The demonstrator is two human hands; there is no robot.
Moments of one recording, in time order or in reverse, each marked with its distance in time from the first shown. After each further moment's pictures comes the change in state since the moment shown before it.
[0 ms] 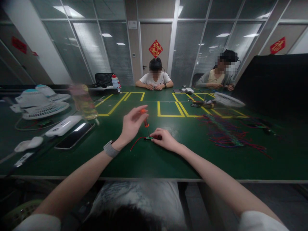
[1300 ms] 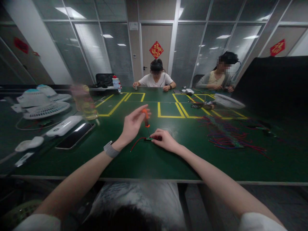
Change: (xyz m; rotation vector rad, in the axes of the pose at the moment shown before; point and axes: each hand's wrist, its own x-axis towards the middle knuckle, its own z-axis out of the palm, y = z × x) left_hand 0.001 -0.002 0.000 -0.079 -0.035 0.007; right_hand 0.000 0.000 0.000 -0.005 -0.004 0.012
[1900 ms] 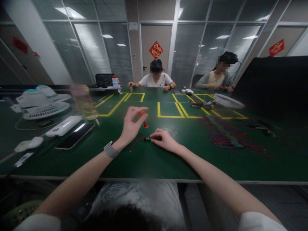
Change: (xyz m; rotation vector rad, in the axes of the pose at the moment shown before) left_hand 0.000 0.003 -0.002 0.233 0.105 0.062; right_hand 0.000 -0.001 0.000 -0.001 -0.003 0.007
